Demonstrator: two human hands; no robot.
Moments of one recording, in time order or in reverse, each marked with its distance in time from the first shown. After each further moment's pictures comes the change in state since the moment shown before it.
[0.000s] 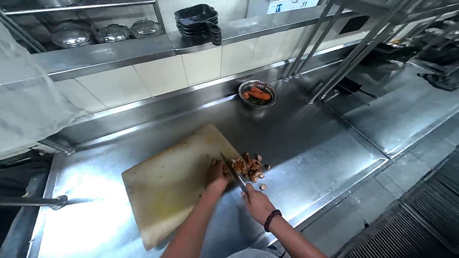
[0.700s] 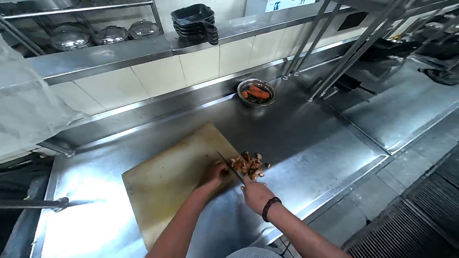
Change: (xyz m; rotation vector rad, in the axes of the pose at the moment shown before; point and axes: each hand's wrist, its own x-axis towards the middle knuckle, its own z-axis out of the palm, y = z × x) left_hand 0.008 -0.021 -0.022 0.078 -0.164 0.349; right_hand -0.013 -0.034 -0.043 -0.169 -0.059 0.035
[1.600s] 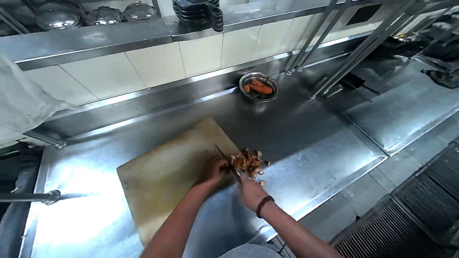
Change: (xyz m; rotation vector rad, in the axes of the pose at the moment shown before) left_hand 0.004 -0.003 0.002 -0.112 0.034 -0.009; right_hand 0.027 0.000 0.022 0.112 0.026 -0.022
